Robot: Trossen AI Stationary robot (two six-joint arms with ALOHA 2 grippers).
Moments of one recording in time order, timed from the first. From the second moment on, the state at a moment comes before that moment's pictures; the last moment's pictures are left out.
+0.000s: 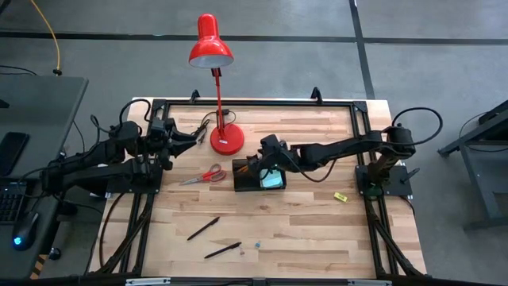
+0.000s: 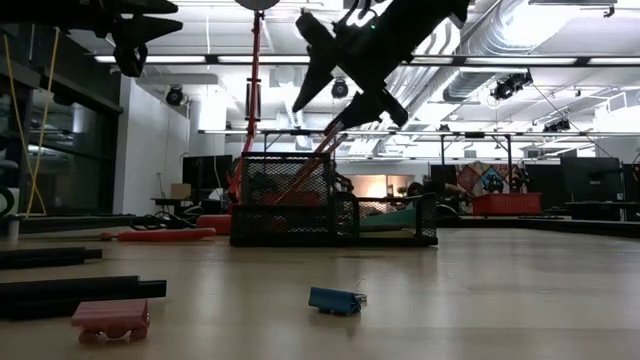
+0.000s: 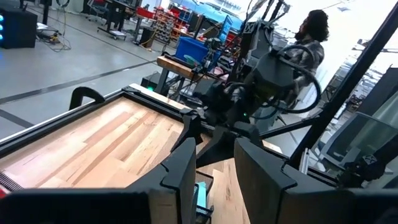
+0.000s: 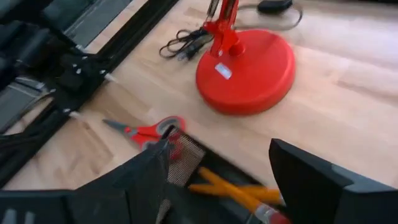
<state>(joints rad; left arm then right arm) 0.41 0.34 0.44 -0.13 0.16 -0.37 0.05 1.73 1.20 -0.15 0.43 0.86</state>
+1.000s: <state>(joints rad) 0.41 0.36 0.44 -0.25 0.27 -0.33 0.12 1.71 1.65 -1.09 0.34 0.90</state>
